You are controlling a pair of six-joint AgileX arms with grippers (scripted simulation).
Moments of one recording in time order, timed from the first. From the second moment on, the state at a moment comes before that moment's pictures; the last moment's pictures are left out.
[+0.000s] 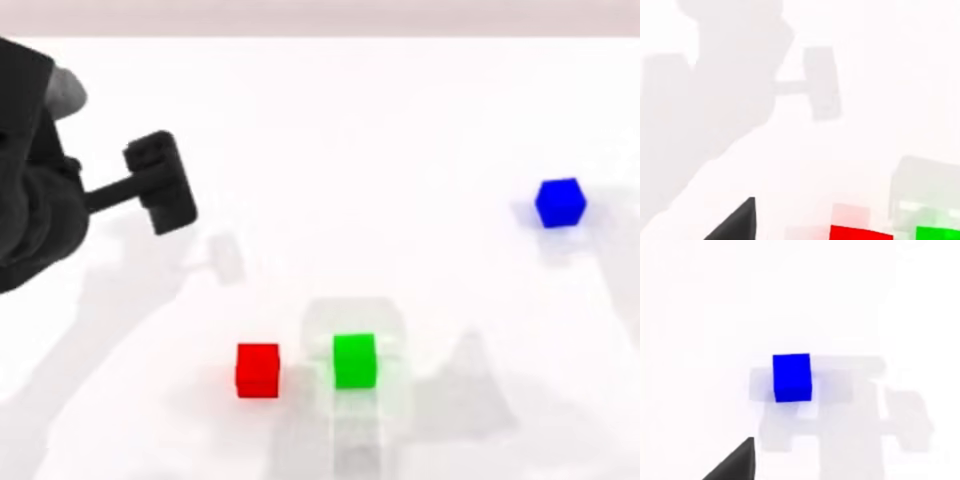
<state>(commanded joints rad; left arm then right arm) -0.42 1.14 0.94 -0.71 -0.03 -0.65 0.08 1.05 0.95 -0.60 0.00 0.02</state>
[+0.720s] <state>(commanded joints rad) -0.03 0.16 0.12 -0.12 -0.01 -0.13 0.15 2.19 1.96 -1.24 0.01 0.04</state>
